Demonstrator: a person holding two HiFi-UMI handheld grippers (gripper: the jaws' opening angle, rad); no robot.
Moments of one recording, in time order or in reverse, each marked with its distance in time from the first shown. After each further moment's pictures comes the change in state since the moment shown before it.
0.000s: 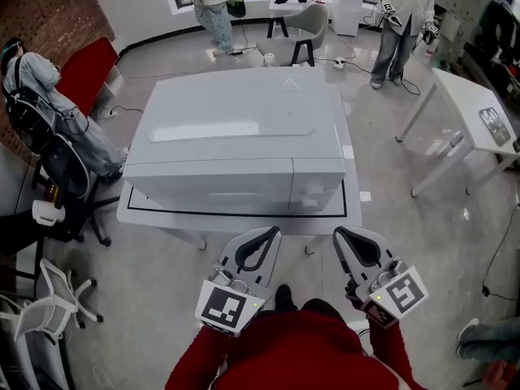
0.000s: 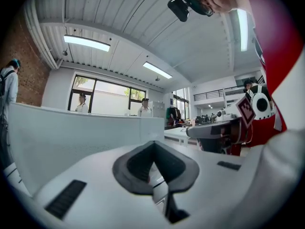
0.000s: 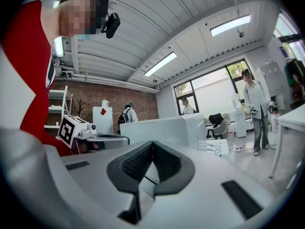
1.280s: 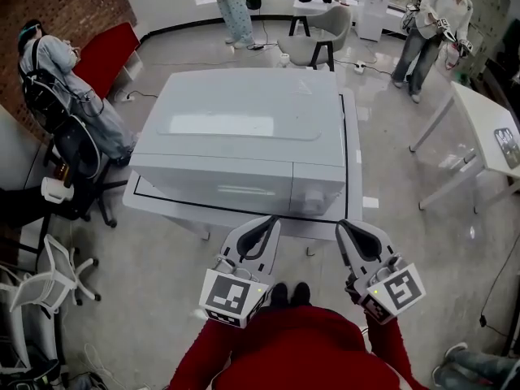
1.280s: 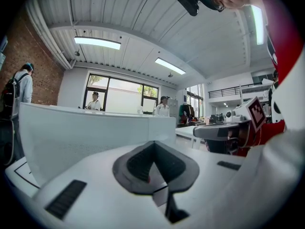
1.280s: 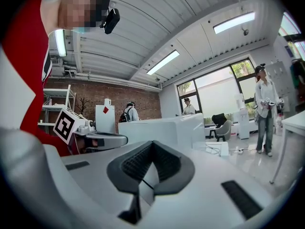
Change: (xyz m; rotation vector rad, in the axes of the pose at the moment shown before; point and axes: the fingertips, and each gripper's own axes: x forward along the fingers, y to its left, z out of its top) left arm 0.015 0.011 -0.009 -0.024 0.127 0.161; right arm 0.008 -0.027 0.011 -0.026 0.012 0.041
